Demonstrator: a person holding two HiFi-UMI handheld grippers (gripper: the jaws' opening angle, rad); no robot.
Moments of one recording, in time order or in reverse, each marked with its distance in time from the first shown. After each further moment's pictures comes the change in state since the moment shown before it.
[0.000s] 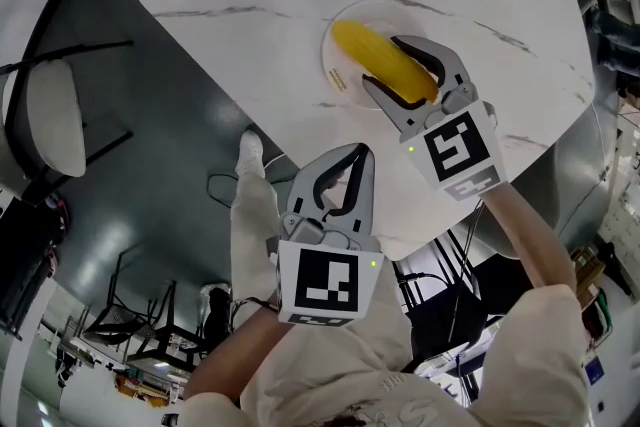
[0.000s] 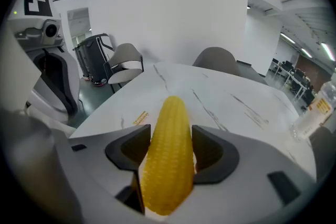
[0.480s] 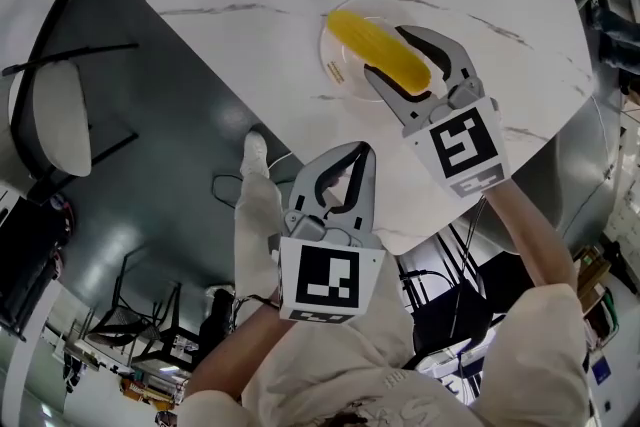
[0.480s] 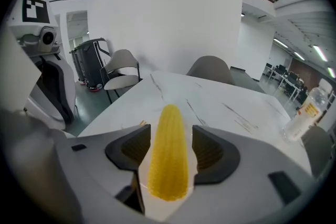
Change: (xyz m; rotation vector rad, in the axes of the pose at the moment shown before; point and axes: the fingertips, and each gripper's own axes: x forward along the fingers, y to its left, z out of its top) left arm -0.009 -0.010 0.000 0.021 -0.006 -0.005; right arm -0.018 -0.007 0.016 0.004 -0.077 -0.058
